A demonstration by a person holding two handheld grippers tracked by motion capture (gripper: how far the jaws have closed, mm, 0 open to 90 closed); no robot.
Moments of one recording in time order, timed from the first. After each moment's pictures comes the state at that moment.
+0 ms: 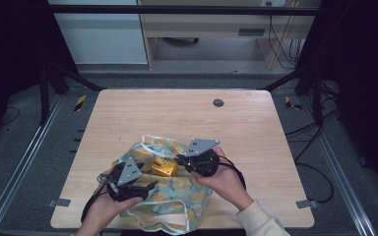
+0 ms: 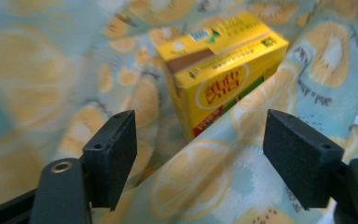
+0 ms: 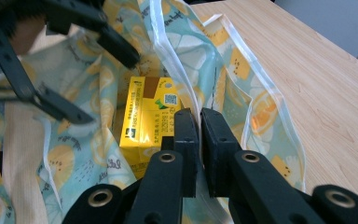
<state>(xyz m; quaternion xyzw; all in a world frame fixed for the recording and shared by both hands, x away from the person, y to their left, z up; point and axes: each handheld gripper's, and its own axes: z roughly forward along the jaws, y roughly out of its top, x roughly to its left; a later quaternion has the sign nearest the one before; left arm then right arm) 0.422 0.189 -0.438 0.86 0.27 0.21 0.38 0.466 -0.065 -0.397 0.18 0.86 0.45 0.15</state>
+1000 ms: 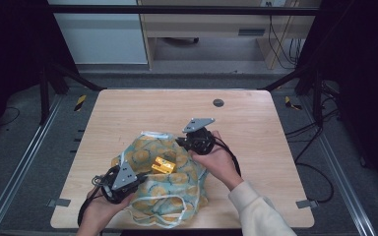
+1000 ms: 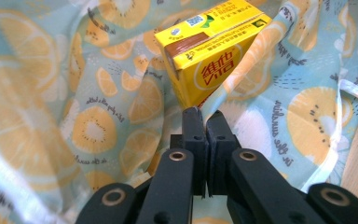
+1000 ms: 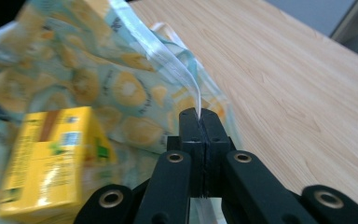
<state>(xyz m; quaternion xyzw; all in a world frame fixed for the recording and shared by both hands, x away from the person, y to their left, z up) 0.408 0.205 -0.430 0.87 0.26 0.22 0.37 0.529 -0.058 -0.398 0.26 0.85 0.43 0.15</state>
